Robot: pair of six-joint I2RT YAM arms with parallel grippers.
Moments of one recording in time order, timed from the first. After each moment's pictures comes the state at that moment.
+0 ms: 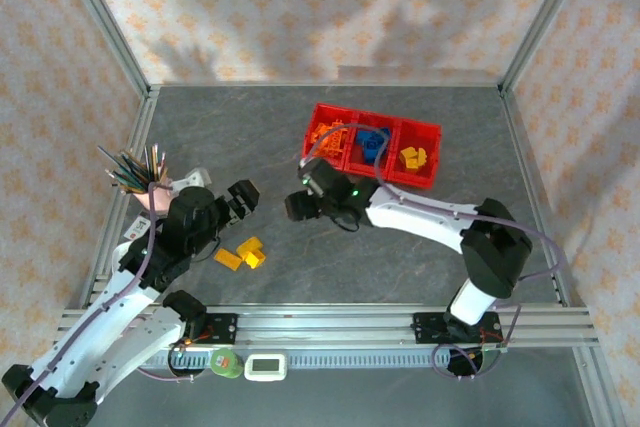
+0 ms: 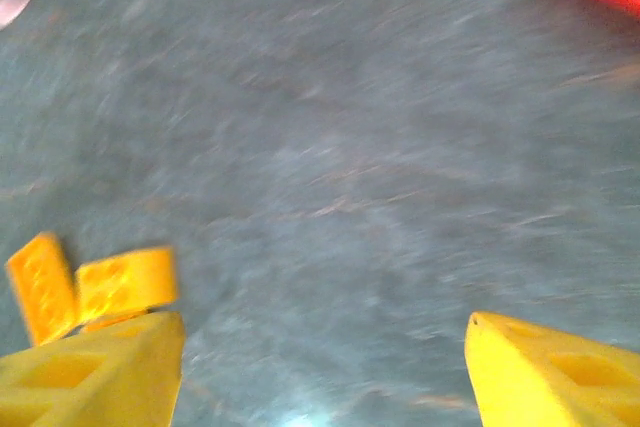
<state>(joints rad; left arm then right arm) -0.50 0.65 0.70 -0.64 -0.21 -0.97 0.97 1.67 1.19 -0.40 0.04 0.52</state>
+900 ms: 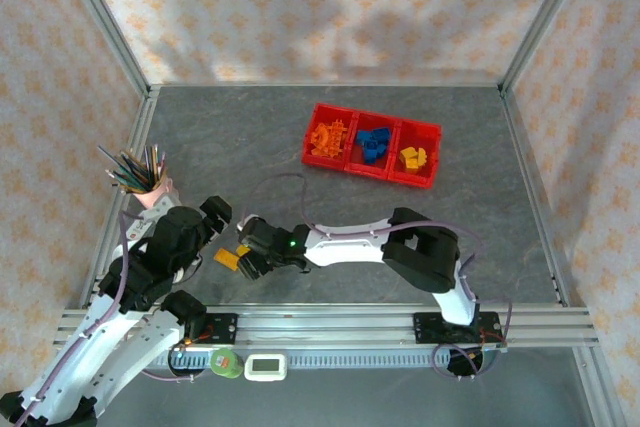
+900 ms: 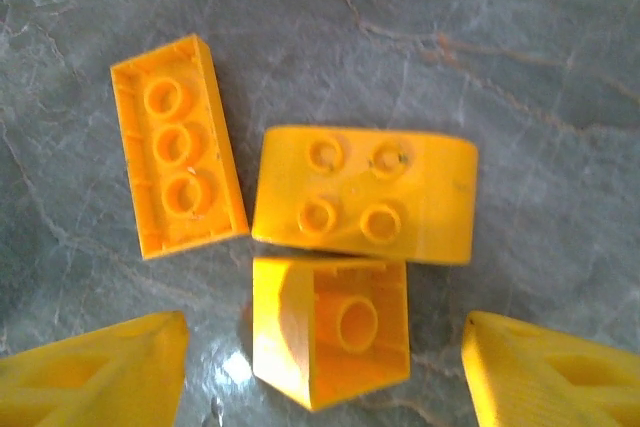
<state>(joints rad) -0.49 0.50 0.70 -0.94 -0.37 -1.17 1.25 2.03 1.36 -0.28 0.07 0.46</state>
